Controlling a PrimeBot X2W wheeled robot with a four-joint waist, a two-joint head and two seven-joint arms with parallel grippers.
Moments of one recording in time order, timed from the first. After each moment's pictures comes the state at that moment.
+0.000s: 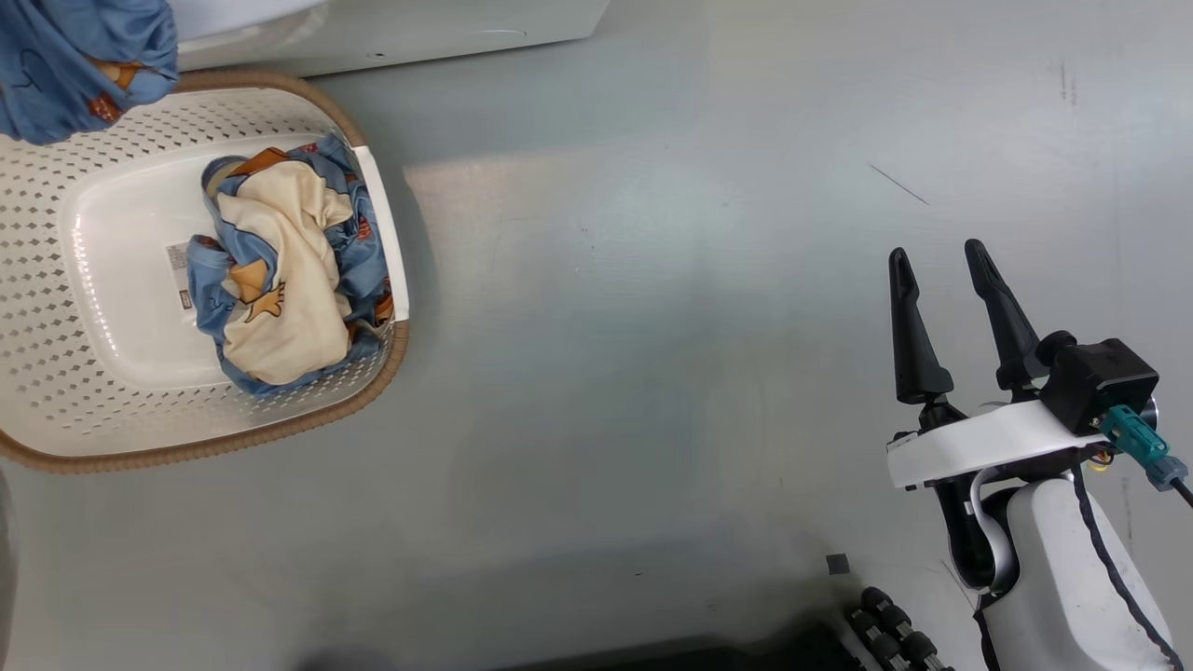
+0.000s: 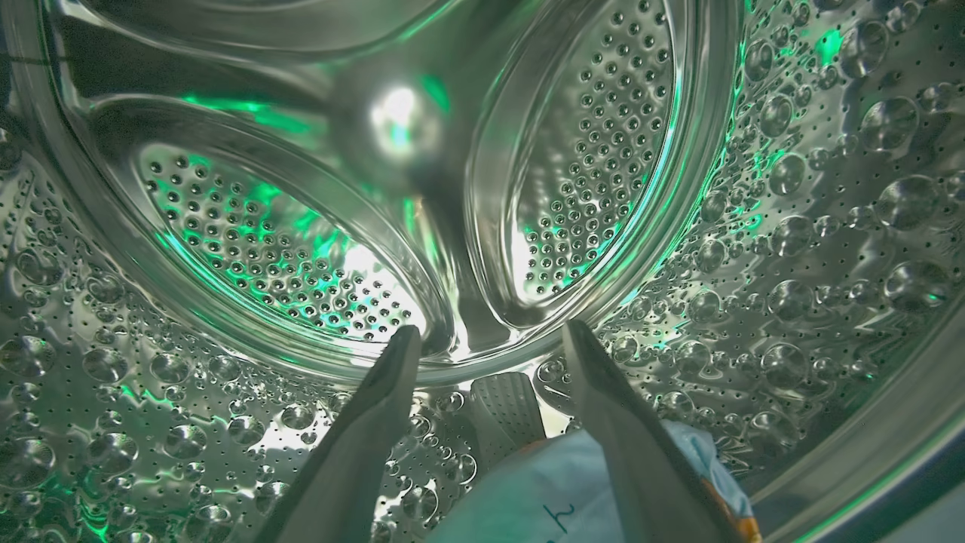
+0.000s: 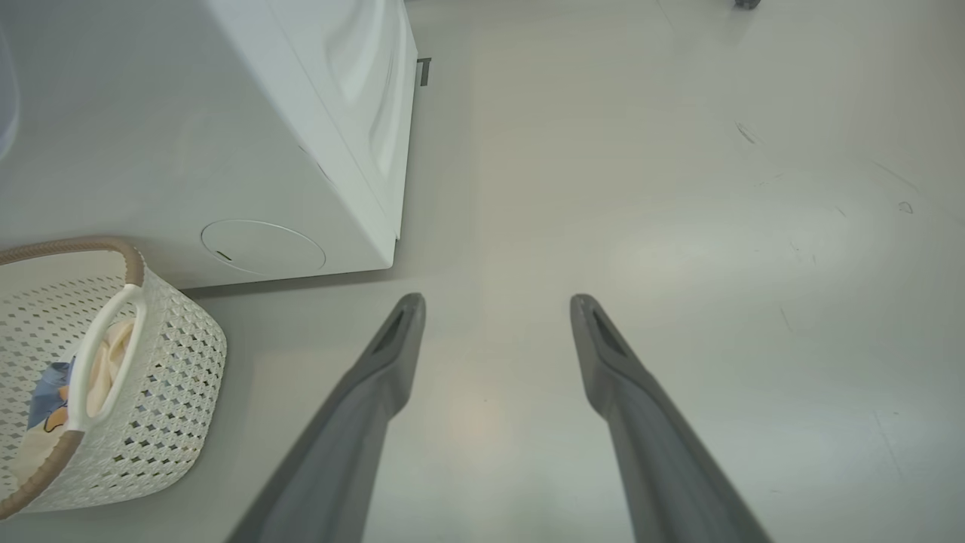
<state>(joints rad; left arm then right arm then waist) -1.31 0.27 -0.10 0.73 -0.19 -0.13 -0.22 -0.23 -0.06 0.14 0.17 0.25 0.12 -0.25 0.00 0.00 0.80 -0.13</state>
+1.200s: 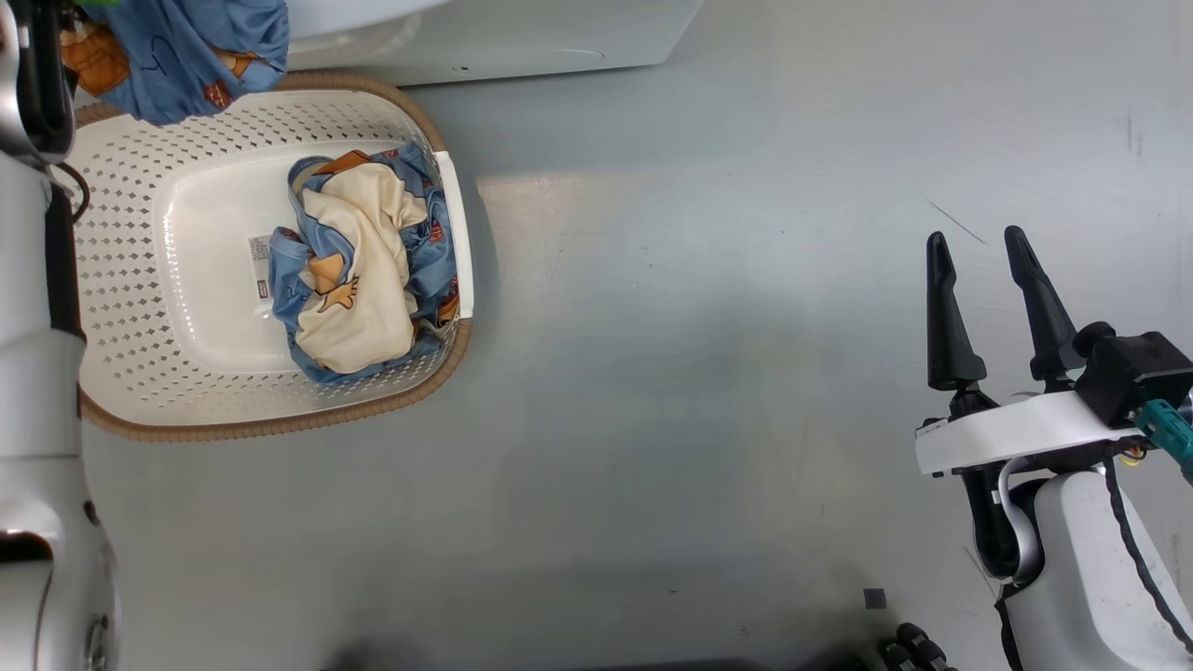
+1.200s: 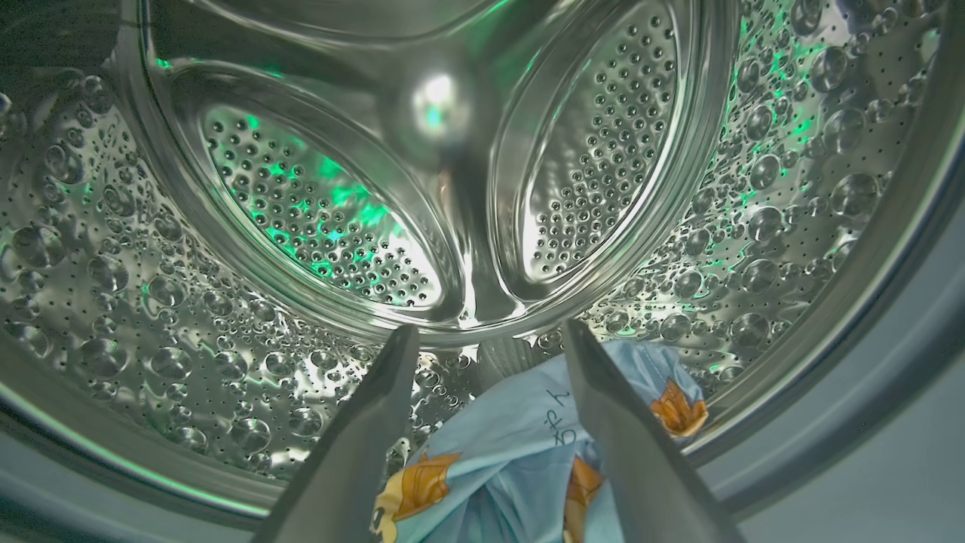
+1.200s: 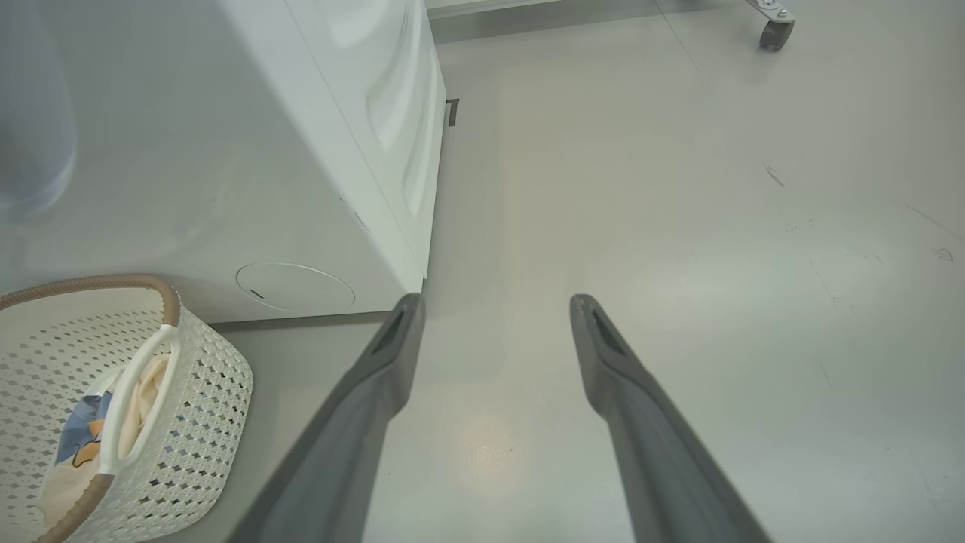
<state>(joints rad) -1.10 0.19 -0.06 0.59 -0.24 -0.13 -0.26 -0.24 -0.07 0.09 0.16 0.24 0.12 -0.25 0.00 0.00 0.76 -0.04</state>
